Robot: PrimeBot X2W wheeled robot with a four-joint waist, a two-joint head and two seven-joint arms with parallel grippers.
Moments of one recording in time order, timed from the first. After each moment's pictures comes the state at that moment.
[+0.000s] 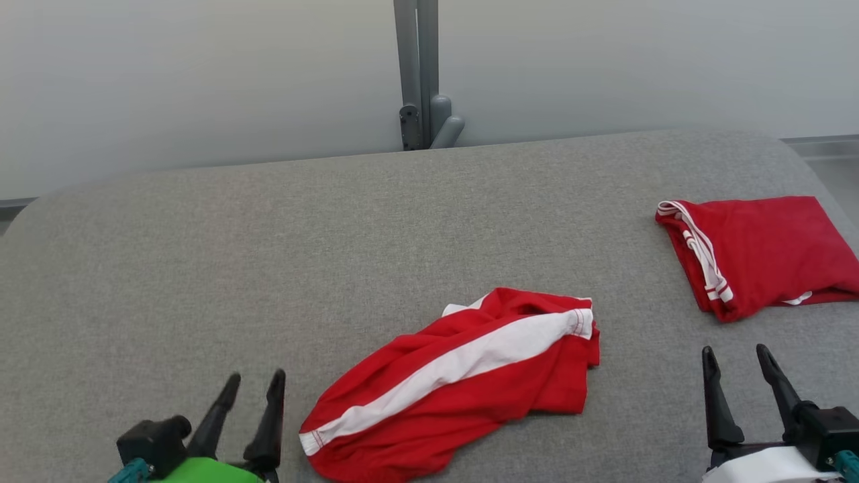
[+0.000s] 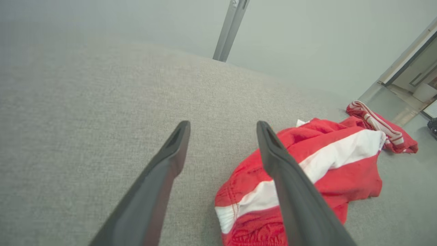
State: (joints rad) left arm -0.01 0.35 -0.46 0.25 -0.79 -0.02 -0.26; right arm 0.16 -0.07 -0.11 0.08 0.10 0.13 -0.26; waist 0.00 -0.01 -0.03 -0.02
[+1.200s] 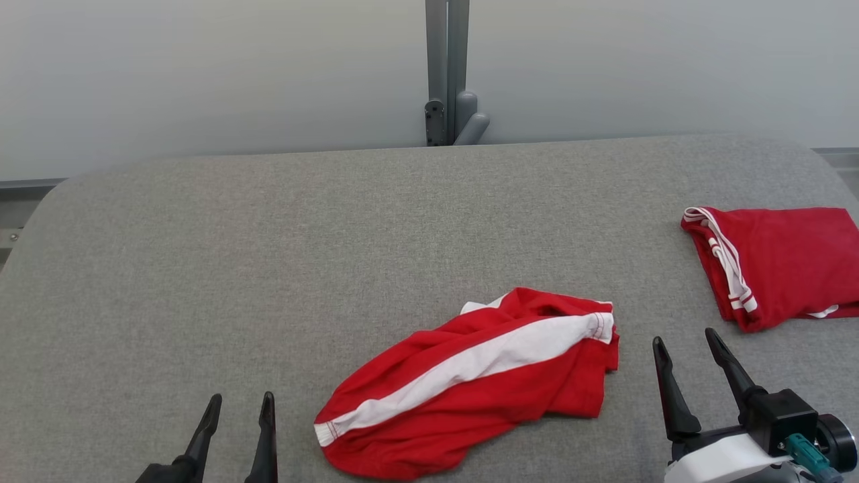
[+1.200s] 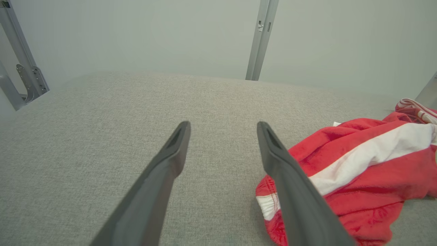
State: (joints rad) left arm 0.16 0.07 -0.07 0.15 -0.23 -0.12 -0.26; right arm 0.11 -0.08 0.00 0.09 0.06 0.13 -0.26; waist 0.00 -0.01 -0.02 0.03
